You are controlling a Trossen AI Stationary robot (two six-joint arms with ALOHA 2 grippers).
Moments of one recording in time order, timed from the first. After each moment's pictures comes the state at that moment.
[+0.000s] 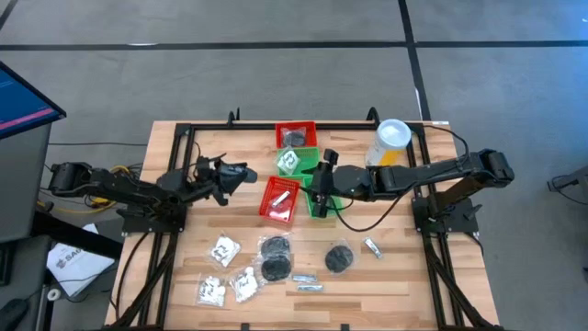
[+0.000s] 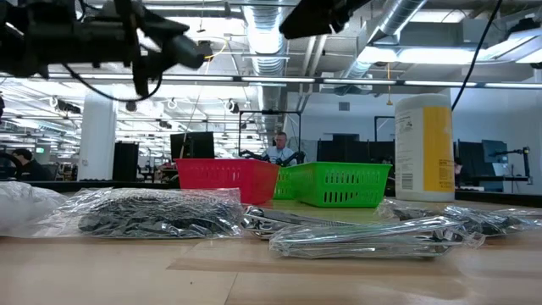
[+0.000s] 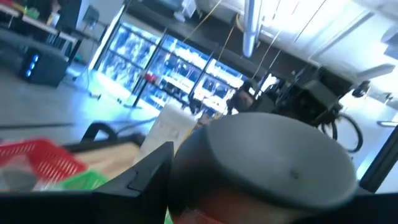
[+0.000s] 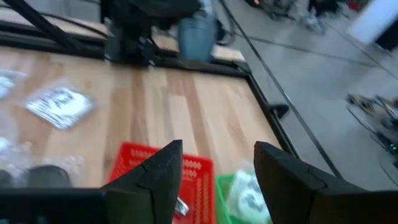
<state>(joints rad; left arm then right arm) 0.03 0.90 0.13 1.05 -0.34 -0.44 0.12 1.47 1.14 -0.11 0.42 -0.15</state>
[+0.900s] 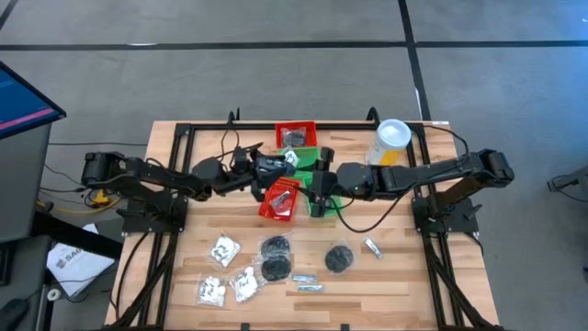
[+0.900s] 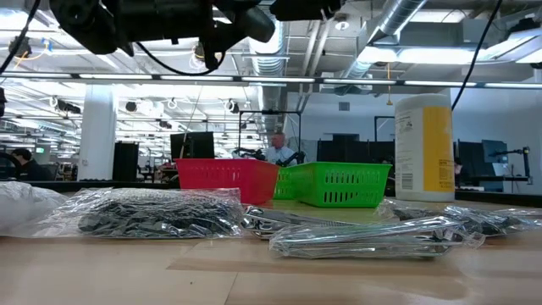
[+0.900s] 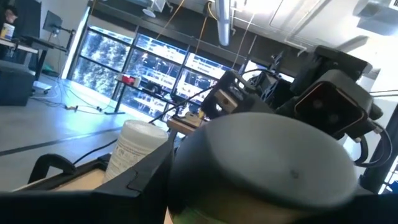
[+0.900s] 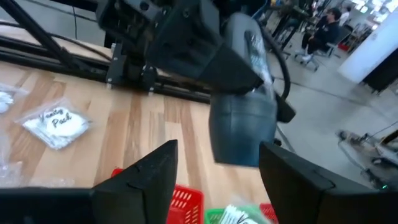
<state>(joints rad) 0.07 1.37 0.56 1.10 -0.18 -0.34 0.11 1.47 1.14 0.01 0.40 -0.28</state>
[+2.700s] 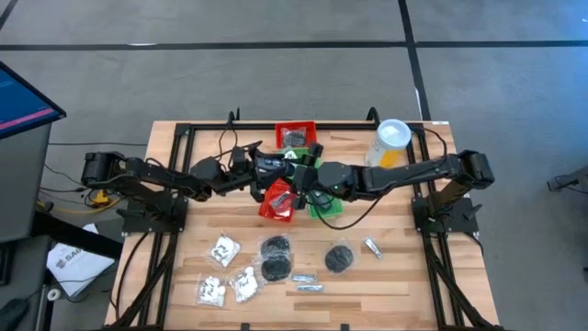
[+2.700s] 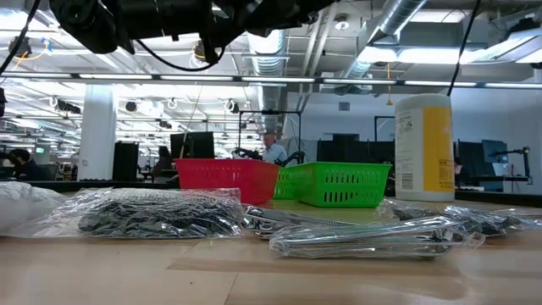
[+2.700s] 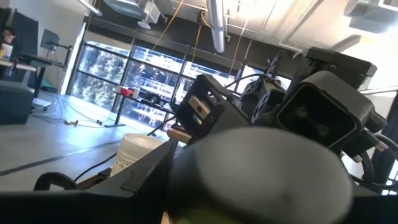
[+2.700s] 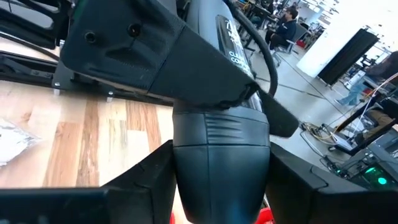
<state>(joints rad) 0.07 1.37 0.56 1.13 -0.19 -0.27 0.09 1.64 1.25 0.10 0.53 -0.31</state>
